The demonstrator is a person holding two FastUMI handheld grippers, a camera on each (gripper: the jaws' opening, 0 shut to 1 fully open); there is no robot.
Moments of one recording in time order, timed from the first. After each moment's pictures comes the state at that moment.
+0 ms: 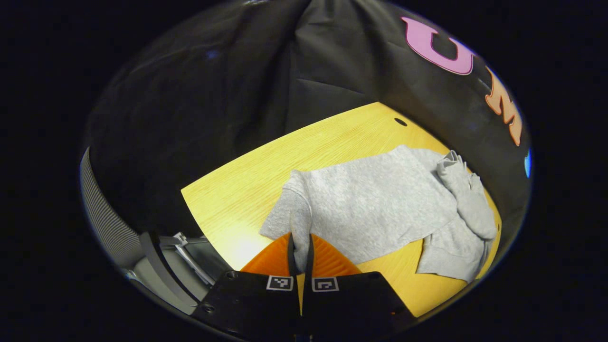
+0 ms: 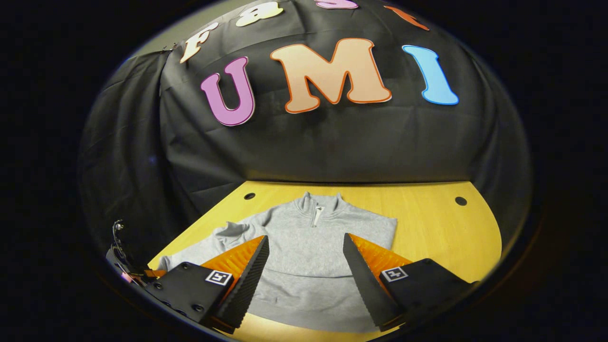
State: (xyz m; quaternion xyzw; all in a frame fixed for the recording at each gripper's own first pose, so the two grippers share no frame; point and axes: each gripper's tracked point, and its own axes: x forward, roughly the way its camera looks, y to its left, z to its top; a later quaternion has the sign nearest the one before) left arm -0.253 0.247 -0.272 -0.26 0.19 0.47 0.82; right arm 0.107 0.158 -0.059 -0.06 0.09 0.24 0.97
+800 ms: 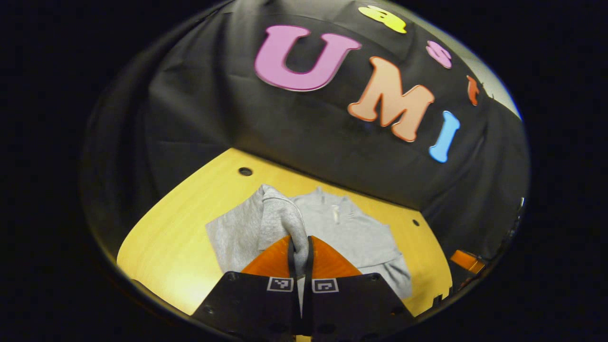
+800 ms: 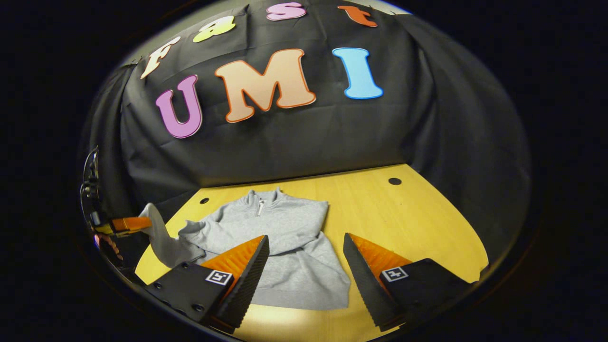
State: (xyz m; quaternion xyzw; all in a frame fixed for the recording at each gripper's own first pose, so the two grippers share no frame) left arm -0.014 0.118 -0.065 -0.14 0.08 0.16 0.97; right arm 0.066 0.014 -0.057 -0.01 0.07 0.08 0.99
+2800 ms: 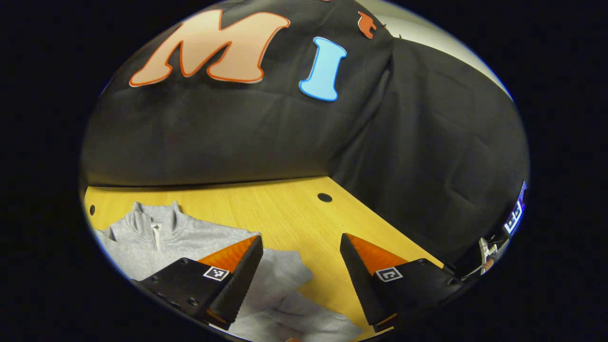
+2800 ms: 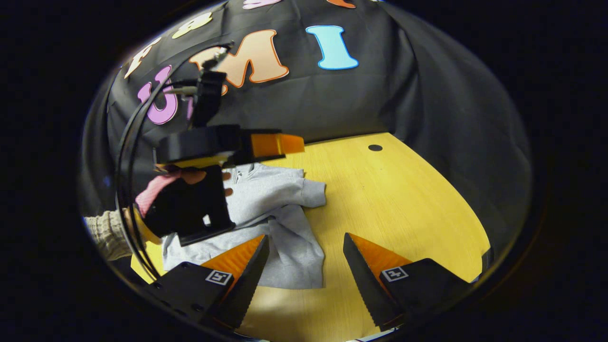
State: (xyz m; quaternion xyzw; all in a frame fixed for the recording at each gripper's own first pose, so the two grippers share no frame) left arm 0.234 -0.144 -0.117 -0.01 0.13 -0.10 0.99; right arm 0.069 -0.022 -0.128 -0.01 0.16 0.06 0.98
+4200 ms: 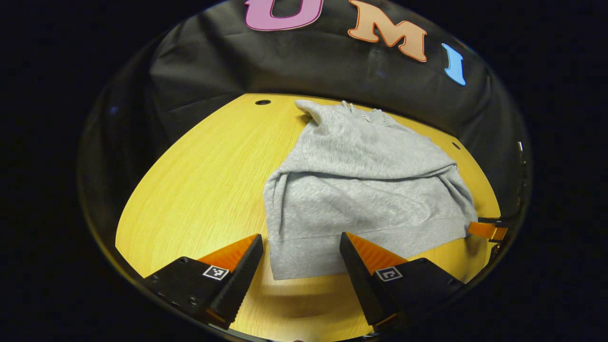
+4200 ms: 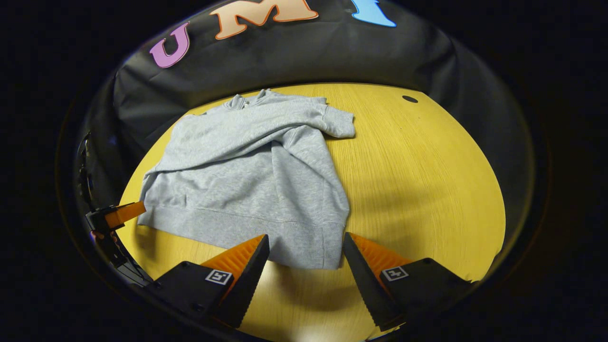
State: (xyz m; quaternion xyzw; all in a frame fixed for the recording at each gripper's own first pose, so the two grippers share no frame) left arm -0.096 0.126 -0.278 -0.08 0.27 0.25 0.93; right arm 0.082 -0.009 -0.253 -0.09 0.31 0.09 0.94
